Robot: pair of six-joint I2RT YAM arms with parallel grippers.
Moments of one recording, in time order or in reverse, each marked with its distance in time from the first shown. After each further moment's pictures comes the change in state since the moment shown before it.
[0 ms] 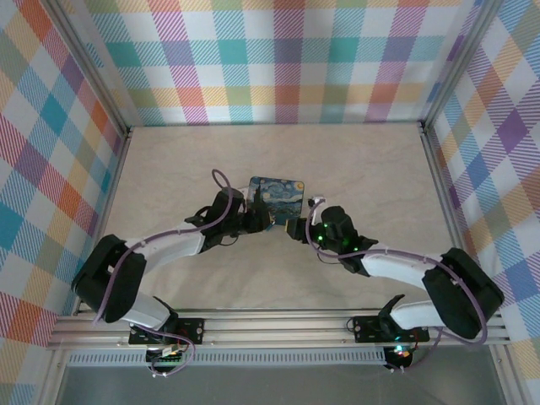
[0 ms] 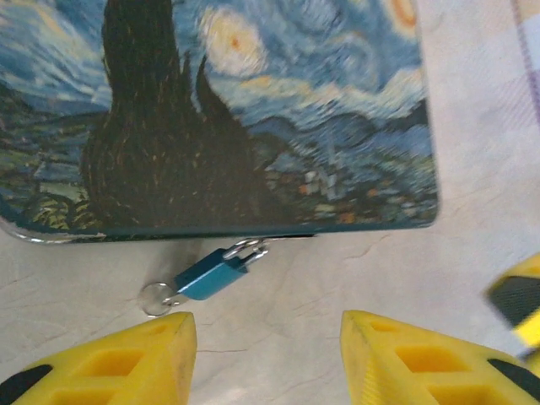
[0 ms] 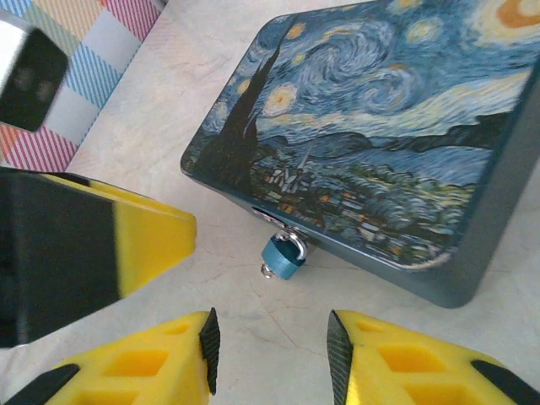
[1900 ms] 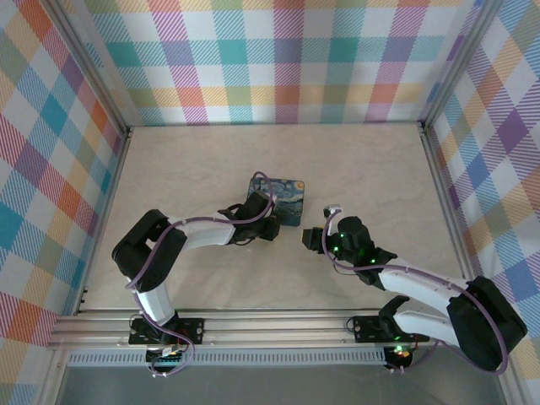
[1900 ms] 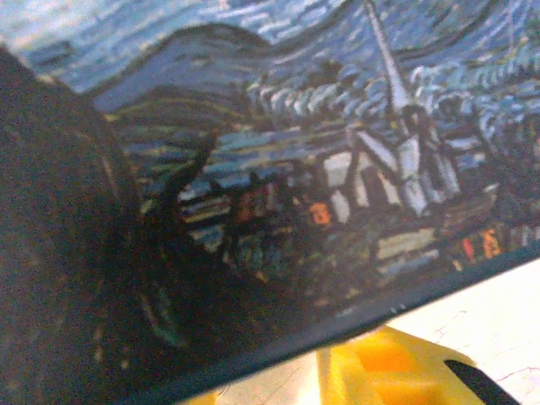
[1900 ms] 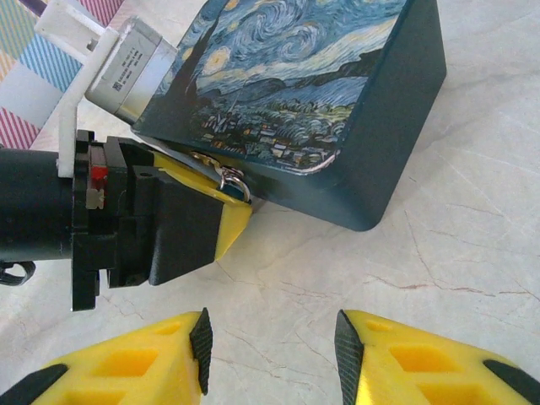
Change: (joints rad) left arm -0.117 0.272 0.188 -0.100 -0.199 0.265; right arm -0.051 -0.201 -0.127 -0.116 0.003 -0.047
